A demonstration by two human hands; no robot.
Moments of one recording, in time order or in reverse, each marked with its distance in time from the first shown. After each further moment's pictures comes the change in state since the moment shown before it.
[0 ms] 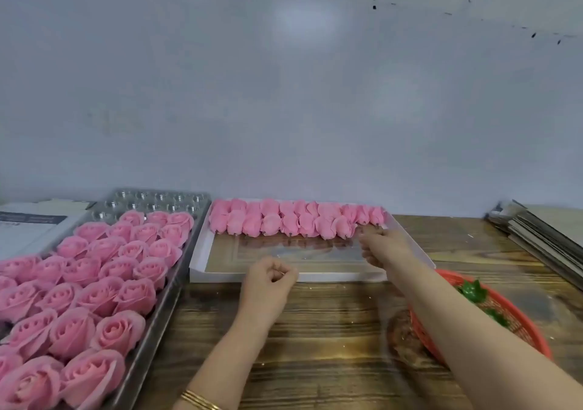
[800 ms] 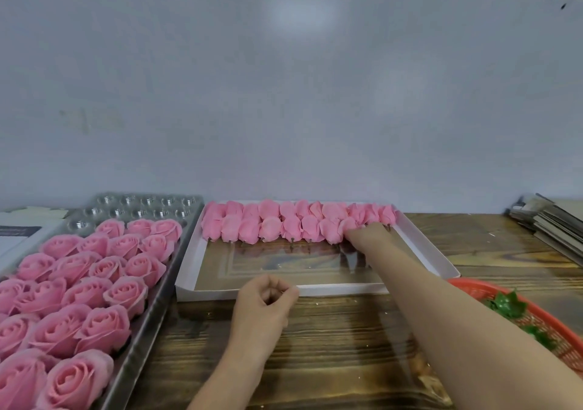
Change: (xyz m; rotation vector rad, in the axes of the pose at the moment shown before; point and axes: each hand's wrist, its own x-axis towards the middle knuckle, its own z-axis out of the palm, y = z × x) left_hand 0.008 -0.009 0.001 -0.087 0.005 -0.032; right_hand 0.073 -0.002 0.045 -0.518 0.128 0.153
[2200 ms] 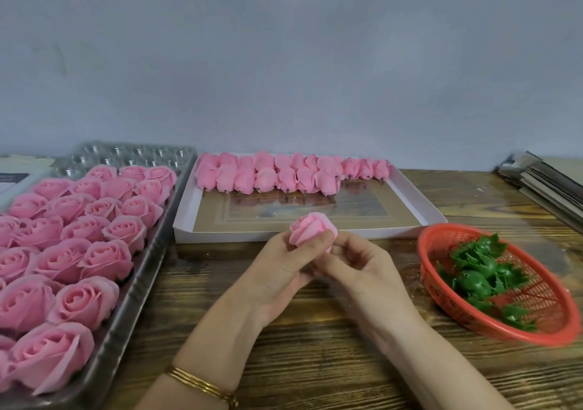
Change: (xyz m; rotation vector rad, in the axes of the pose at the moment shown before) left_hand -0.020 0.002 0.011 -0.528 -0.539 -0.168; right_hand -0.191 0.075 0.004 0.936 -0.428 -0.443
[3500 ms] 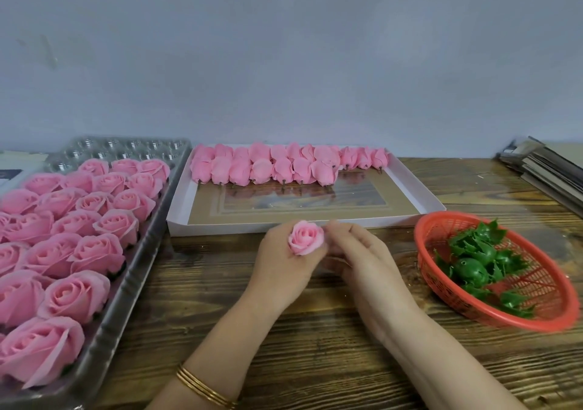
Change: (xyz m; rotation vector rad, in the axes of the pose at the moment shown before) left_hand 0.002 -0.015 0.007 0.696 0.244 0.352; right_hand 0.004 0.002 -0.006 0.063 0.120 0.126
